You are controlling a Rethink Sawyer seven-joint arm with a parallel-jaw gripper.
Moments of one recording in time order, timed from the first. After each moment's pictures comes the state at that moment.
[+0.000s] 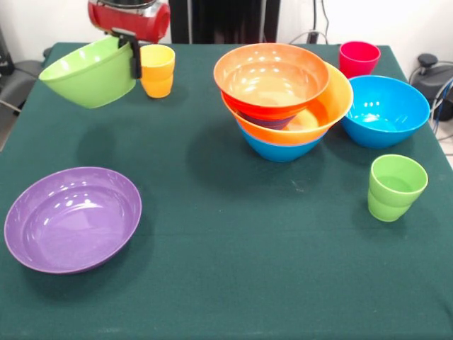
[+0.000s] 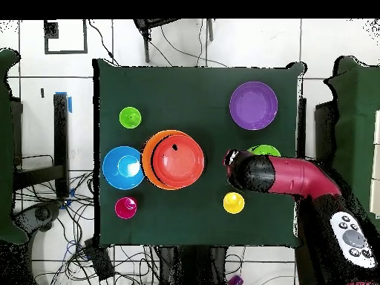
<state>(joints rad) -0.66 -0.74 0.25 1.75 -0.44 0.55 1.98</state>
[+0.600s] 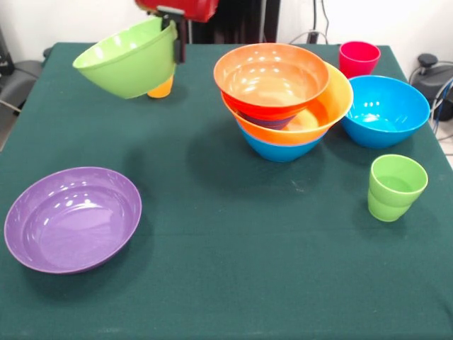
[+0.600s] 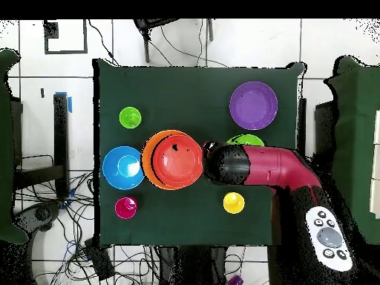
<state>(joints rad) -0.54 -0.82 0.25 1.75 -0.36 0.60 1.98</state>
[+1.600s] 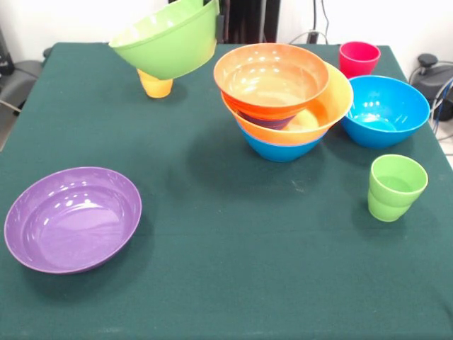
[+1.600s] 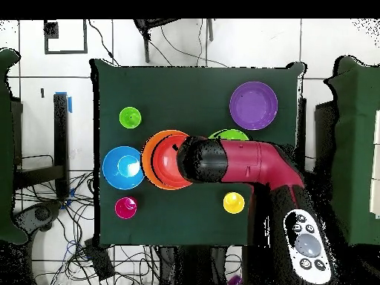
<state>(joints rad) -0.45 -0.90 0.23 1.76 -0.27 0.66 1.98</state>
